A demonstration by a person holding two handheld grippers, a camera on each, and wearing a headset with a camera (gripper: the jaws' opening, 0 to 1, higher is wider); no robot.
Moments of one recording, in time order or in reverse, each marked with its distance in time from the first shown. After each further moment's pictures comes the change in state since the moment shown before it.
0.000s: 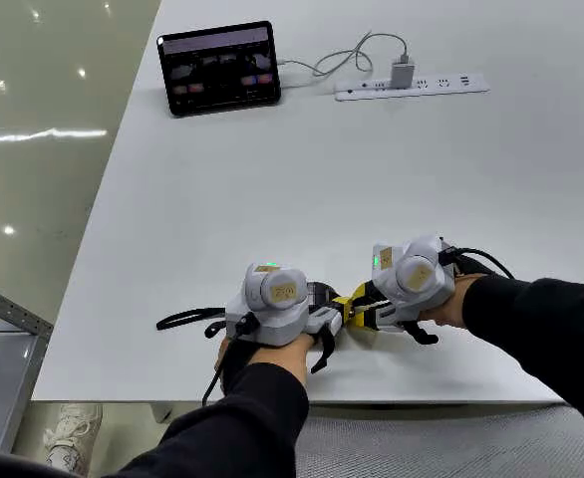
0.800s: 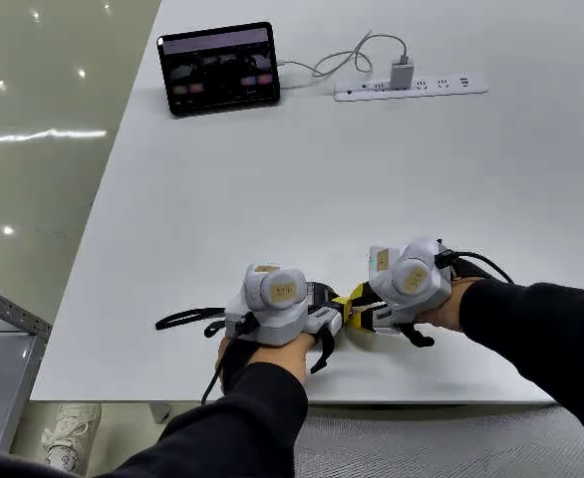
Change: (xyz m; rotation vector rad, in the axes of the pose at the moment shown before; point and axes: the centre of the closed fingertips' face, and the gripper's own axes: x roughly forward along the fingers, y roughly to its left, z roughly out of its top) left arm 0.001 0.000 0.000 -0.002 -0.003 -0.002; right arm 0.000 -0.002 -0.001 0.008 0.003 -0.017
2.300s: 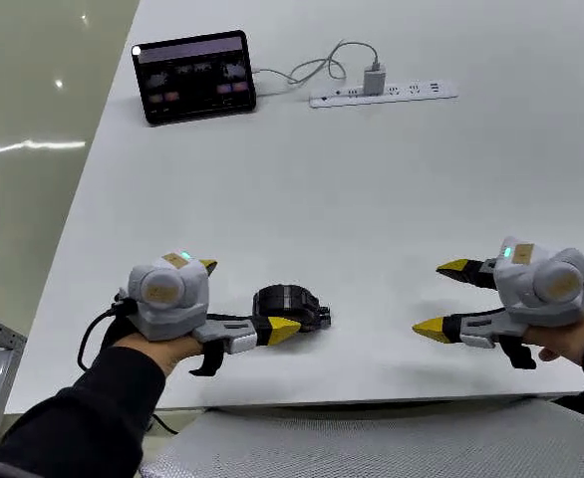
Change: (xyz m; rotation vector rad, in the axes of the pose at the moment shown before) left arm -0.047 0.033 0.027 0.348 -0.047 -0.382; right arm -0.146 -0.011 -0.074 0.304 -0.168 -0.320
